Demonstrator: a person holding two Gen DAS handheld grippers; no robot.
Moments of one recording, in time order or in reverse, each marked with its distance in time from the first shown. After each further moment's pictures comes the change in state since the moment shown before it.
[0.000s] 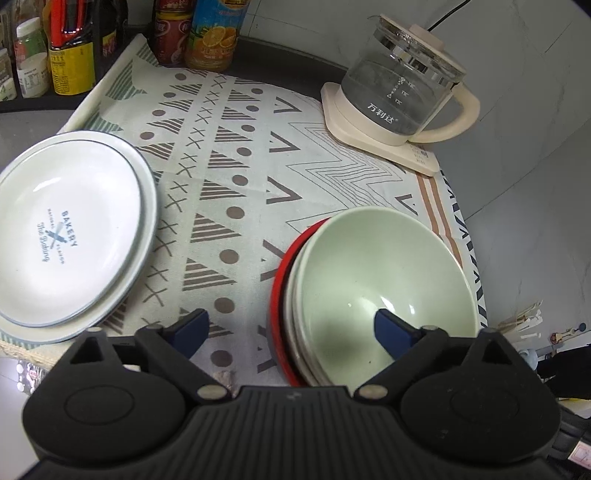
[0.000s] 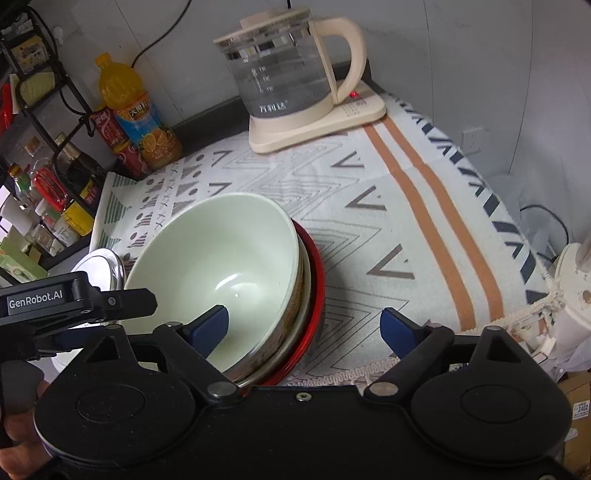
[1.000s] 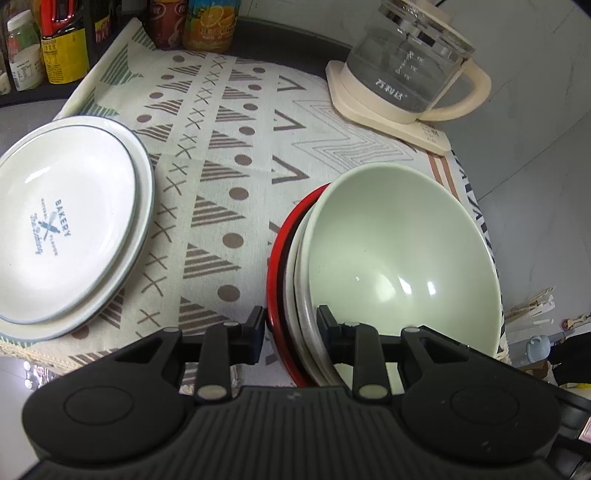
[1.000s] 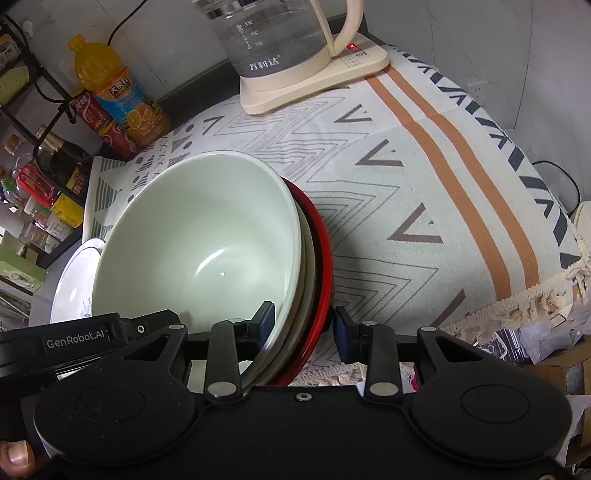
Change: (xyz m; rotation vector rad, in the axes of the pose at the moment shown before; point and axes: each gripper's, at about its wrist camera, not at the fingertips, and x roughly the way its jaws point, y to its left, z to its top) left arm 0.013 0.001 -0.001 0.016 0.043 0.027; right arm 0.031 0.008 0.001 0.066 0.114 0.012
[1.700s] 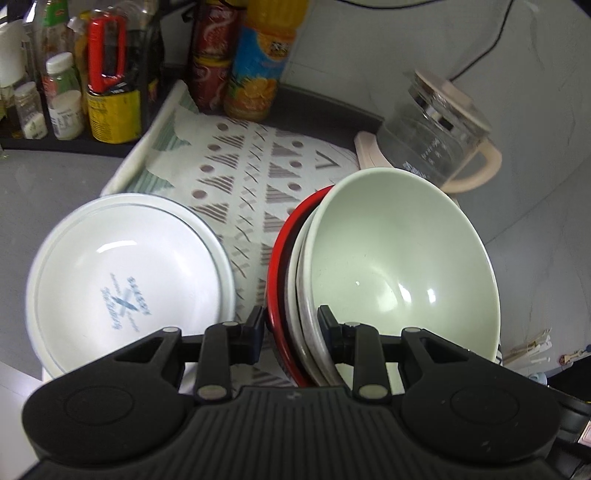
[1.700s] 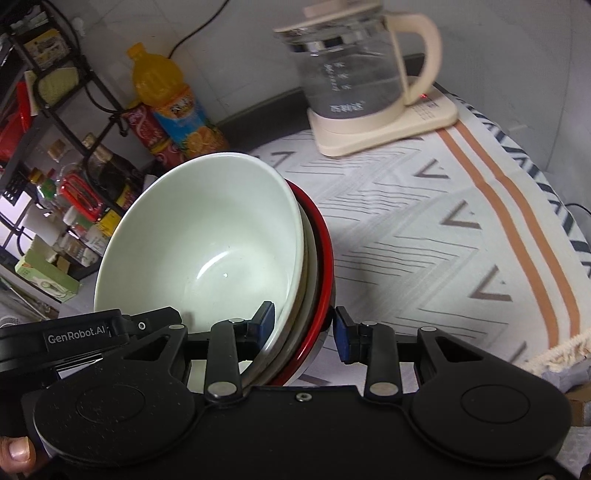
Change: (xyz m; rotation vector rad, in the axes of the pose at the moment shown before) left arm -0.056 0.051 0.044 -0.026 -0.128 0.014; right arm -0.012 0.075 0.027 -0.073 -0.080 0.072
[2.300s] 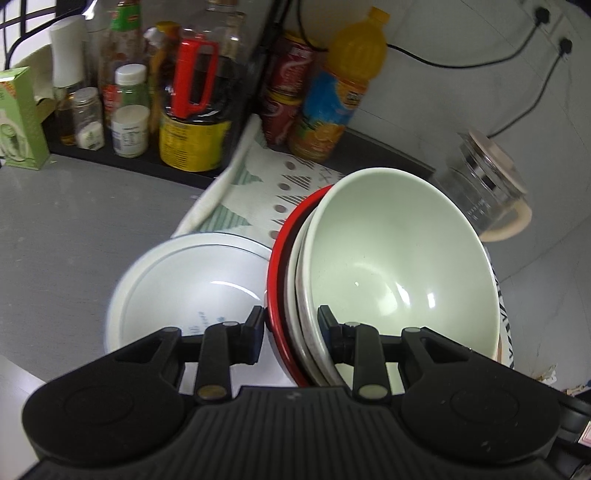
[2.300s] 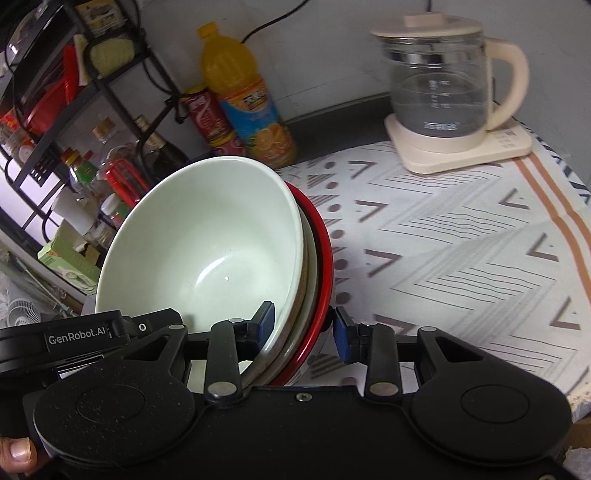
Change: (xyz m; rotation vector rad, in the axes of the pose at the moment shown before) left arm -0.030 0.082 0.025 -0.084 -0.062 0.033; right arm 0.022 0.087 0.008 -0.087 -0.013 0.059
